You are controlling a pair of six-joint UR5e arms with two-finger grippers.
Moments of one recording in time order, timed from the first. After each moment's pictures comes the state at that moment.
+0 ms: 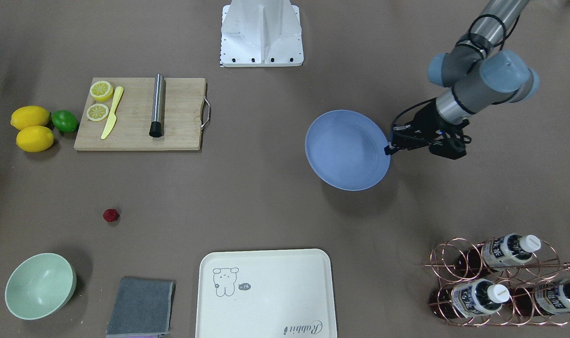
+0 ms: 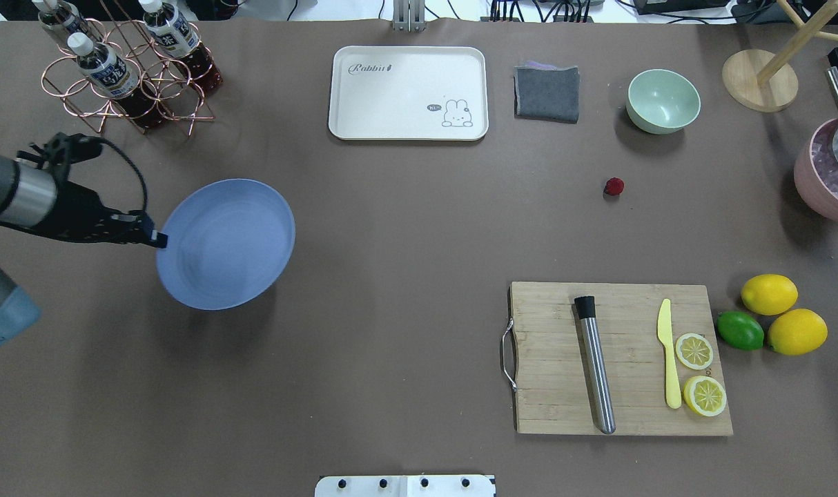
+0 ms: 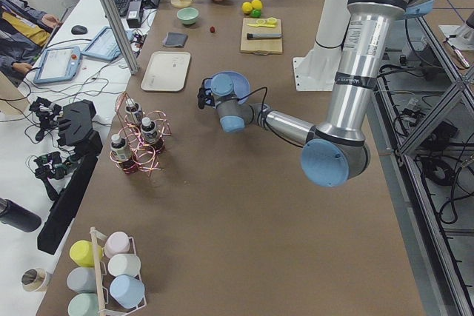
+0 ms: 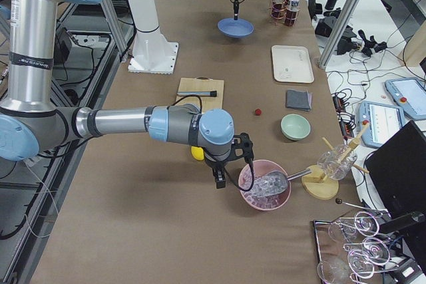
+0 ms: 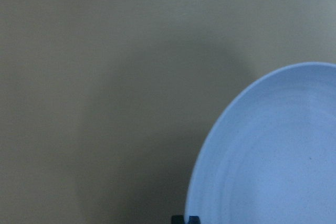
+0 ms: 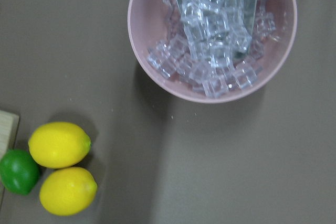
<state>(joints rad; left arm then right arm) -0.78 -1.84 -1.59 -2.43 -2.22 -1.27 1.63 -1.71 1.84 -1.75 2.43 -0.26</state>
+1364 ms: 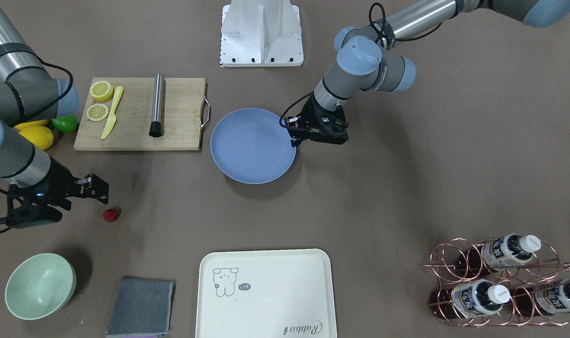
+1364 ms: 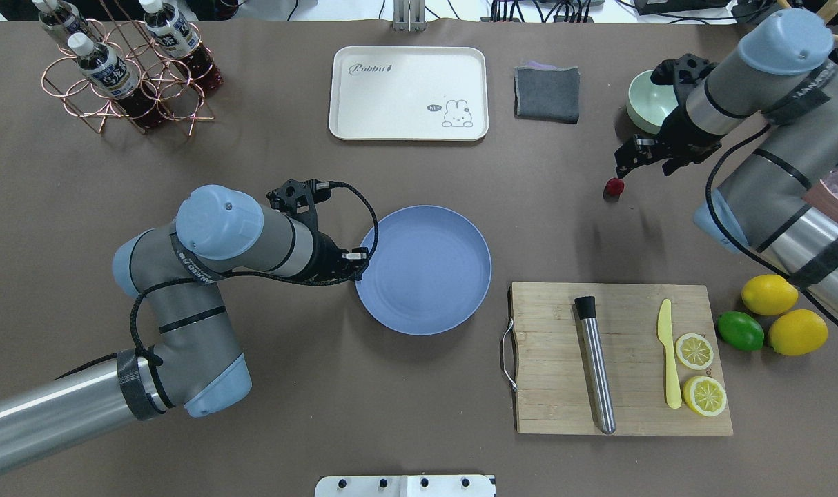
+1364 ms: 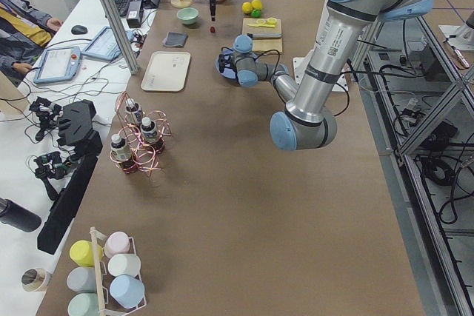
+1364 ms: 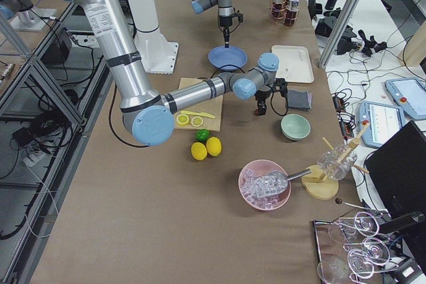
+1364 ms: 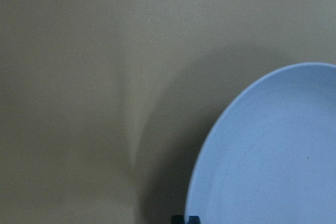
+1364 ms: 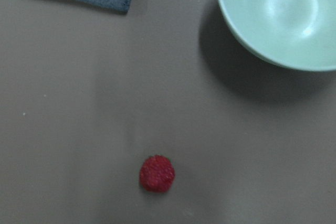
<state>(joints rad) -0.51 -2.11 -1.58 -2.18 -1.92 -1.43 0.96 -1.16 1.46 -1.26 2.20 0.72</state>
